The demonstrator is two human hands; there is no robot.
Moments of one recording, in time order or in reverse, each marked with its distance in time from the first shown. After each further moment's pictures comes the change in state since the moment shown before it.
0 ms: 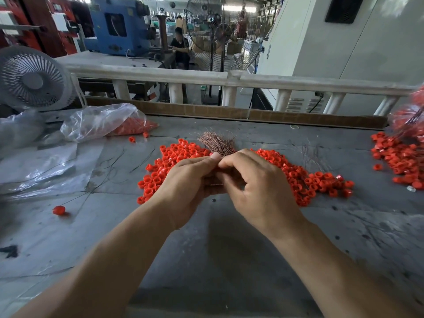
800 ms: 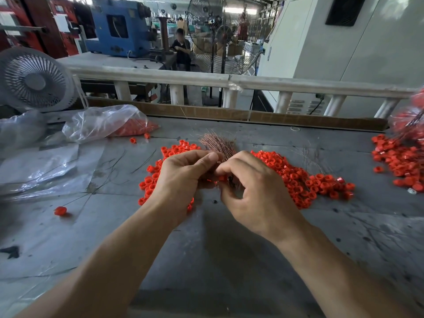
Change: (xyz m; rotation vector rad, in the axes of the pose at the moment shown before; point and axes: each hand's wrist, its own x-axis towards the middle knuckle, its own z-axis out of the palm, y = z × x) left_hand 0.006 -0.004 -0.012 0.156 0.210 0.192; right_hand -0.002 0.001 0.001 -0.009 -0.108 -0.003
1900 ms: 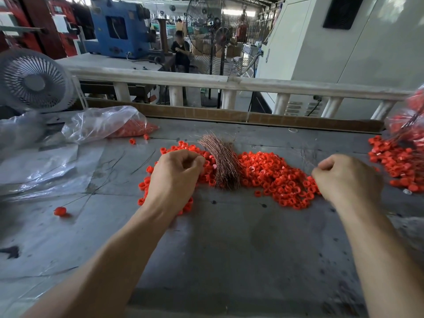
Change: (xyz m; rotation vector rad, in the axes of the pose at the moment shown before) left_hand 0.007 -0.003 -0.013 0.703 0.232 0.186; right_hand -0.008 0.099 -0.079 -0.605 0.024 0.953
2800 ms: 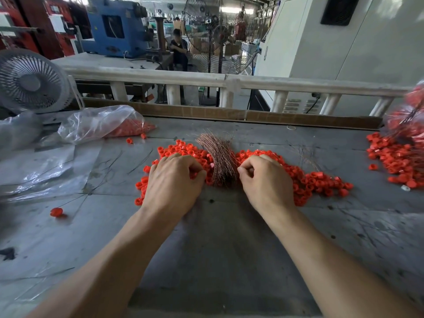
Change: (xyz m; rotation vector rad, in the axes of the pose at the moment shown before) left_hand -0.004 -0.002 0.004 0.478 0.008 0.208; right_hand -0.054 -0.076 0.055 0.343 0.027 -0.461
